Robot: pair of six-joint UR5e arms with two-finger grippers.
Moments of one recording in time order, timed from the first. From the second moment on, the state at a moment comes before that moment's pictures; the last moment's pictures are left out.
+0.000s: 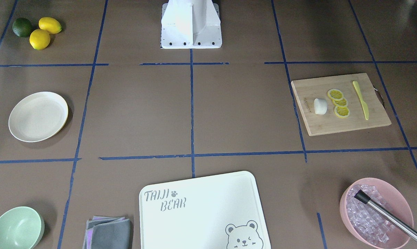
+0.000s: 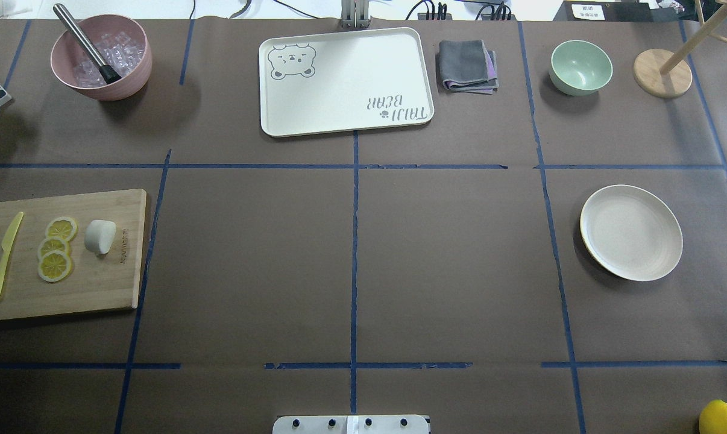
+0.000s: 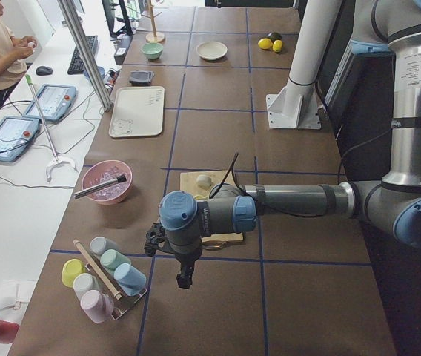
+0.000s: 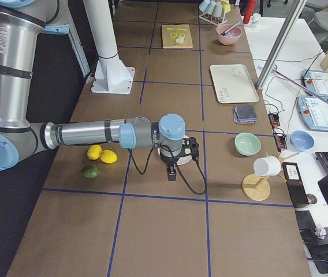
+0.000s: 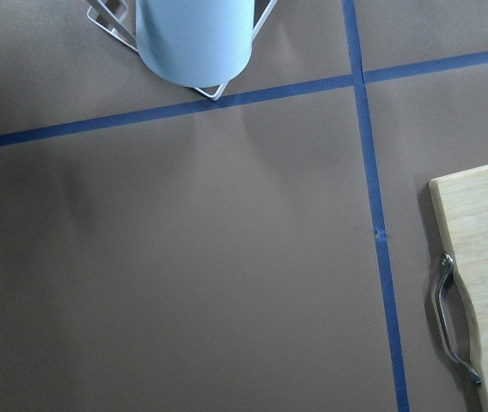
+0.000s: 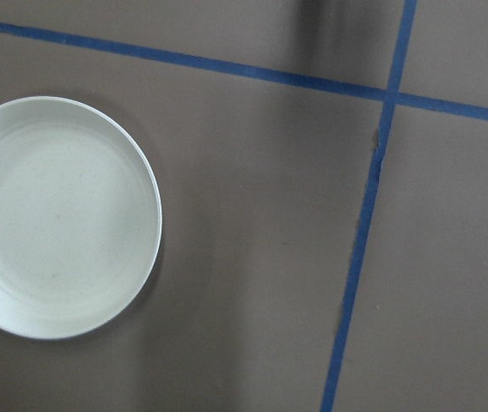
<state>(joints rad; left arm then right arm) -1.64 -1.50 -1.62 -1.50 -2.29 0.26 1.44 -1.76 1.86 -1.52 2.39 0.02</state>
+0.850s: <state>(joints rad) -1.64 -1.50 -1.62 -1.50 -2.29 0.26 1.07 -1.74 1.55 -0.71 2.26 0.73</state>
